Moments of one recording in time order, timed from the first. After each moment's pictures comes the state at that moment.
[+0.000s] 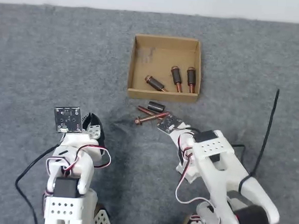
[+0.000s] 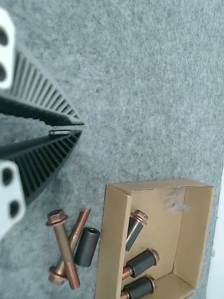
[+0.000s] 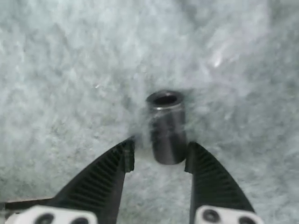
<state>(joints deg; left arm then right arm) -6.0 -98.5 97.6 46.5 11.0 -23.4 -19.9 59.9 62.5 27.3</state>
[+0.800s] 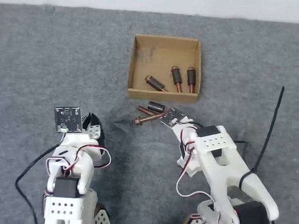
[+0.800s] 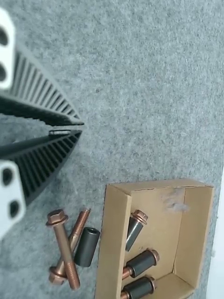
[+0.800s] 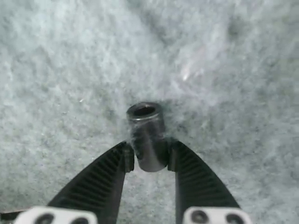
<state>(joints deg) -6.0 -98.5 97.6 46.5 11.0 -21.4 -18.5 56.7 62.1 27.6</state>
